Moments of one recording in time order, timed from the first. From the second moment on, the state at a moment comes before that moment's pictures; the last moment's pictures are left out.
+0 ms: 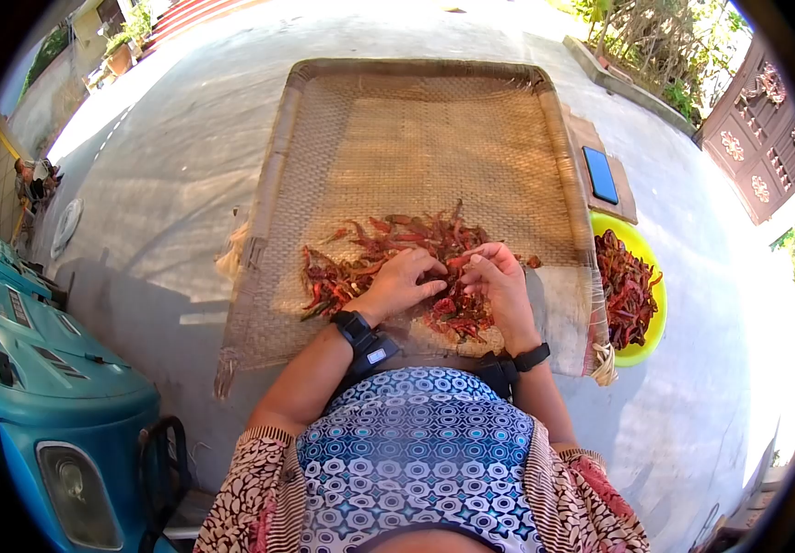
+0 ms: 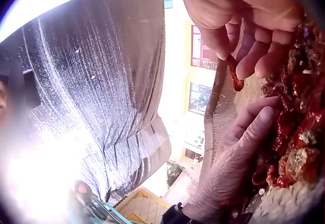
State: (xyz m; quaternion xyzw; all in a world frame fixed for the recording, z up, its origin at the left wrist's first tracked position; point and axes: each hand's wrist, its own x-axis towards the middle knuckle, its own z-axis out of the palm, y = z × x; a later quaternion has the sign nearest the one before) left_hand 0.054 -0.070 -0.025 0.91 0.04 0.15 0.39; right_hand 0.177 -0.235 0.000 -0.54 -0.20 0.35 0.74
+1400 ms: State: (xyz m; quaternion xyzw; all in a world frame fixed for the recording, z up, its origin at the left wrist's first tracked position) left_hand 0.049 -0.070 -0.026 0.84 0.10 0.29 0.44; right_hand 0.167 -0.237 0.000 -0.76 -0.46 0.12 0.45
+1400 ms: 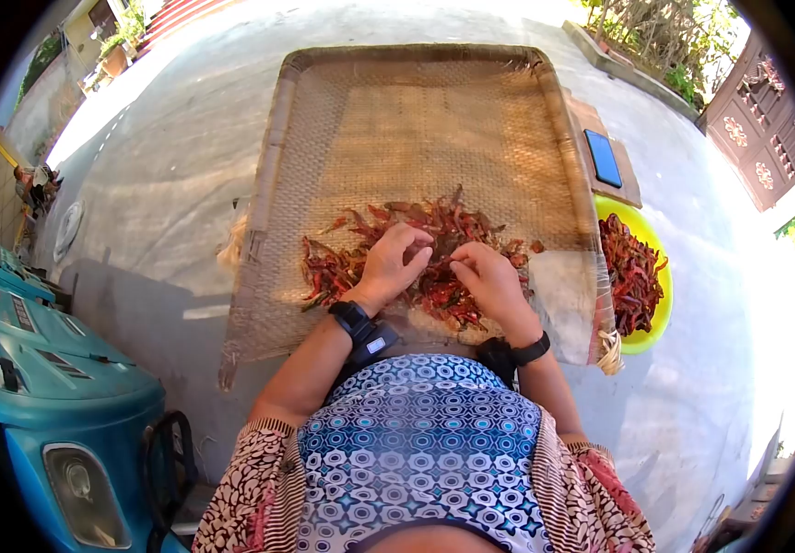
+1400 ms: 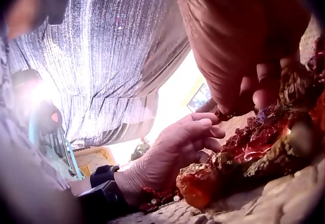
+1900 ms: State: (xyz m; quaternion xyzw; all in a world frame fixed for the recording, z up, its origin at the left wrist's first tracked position) left_hand 0.055 -0.070 -0.033 0.84 0.04 0.24 0.49; right_hand 0.165 -0.240 -0.005 -0.78 -0.47 0.12 0.39
